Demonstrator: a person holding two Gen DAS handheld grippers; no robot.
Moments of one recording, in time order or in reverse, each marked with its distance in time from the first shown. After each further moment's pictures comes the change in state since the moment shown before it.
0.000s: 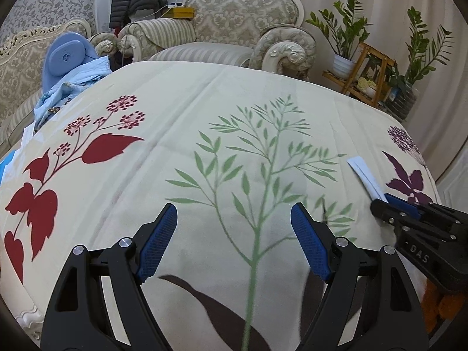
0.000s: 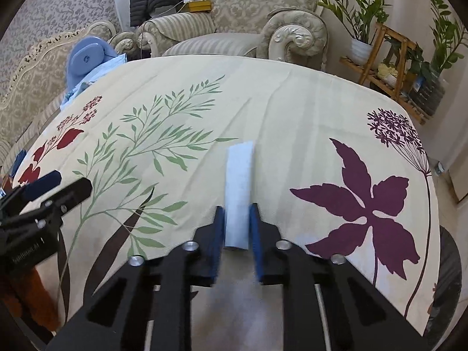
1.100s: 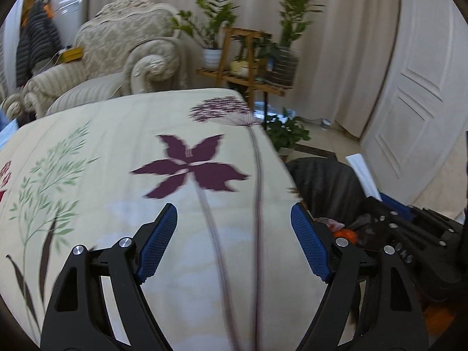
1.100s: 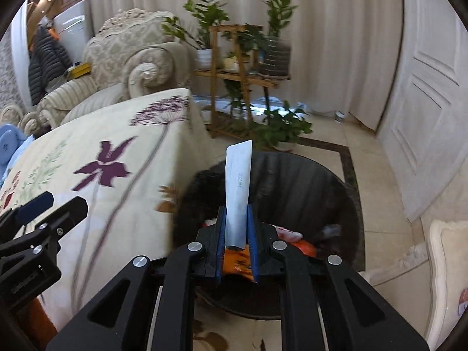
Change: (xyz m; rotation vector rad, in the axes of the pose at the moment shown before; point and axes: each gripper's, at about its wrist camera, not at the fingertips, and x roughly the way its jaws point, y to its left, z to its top) left arm -0.041 -0.258 -0.057 0.340 -0.061 -0.335; right arm -0.127 -0.199 -0.134 0.425 -0.157 -0.389
